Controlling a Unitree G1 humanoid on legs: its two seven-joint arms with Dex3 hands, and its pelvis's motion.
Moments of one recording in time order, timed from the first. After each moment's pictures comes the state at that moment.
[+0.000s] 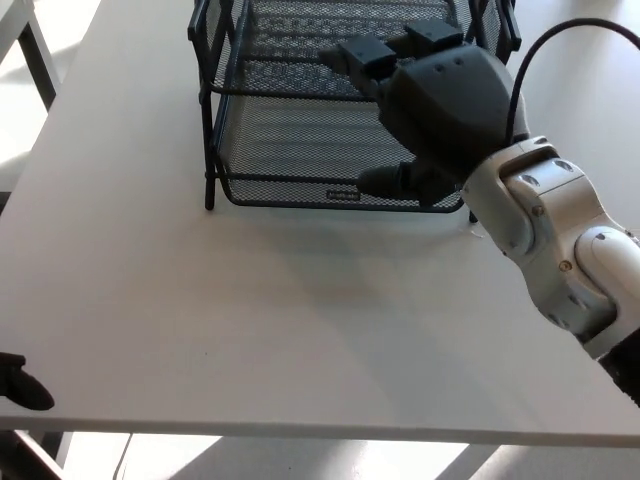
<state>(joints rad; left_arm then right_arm) 0.27 0.92 0.15 0.10 0.30 -0.48 -0.17 -0.84 -0.39 0.58 0.28 -0.85 0.10 -0.03</state>
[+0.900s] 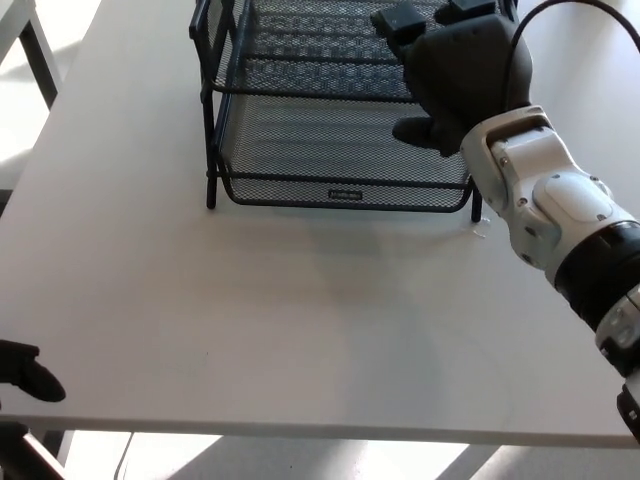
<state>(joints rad) 0.21 0.93 0.13 0.08 0.30 -0.48 -0.22 -1.13 -0.27 0.64 0.98 -0.93 0.07 -0.38</state>
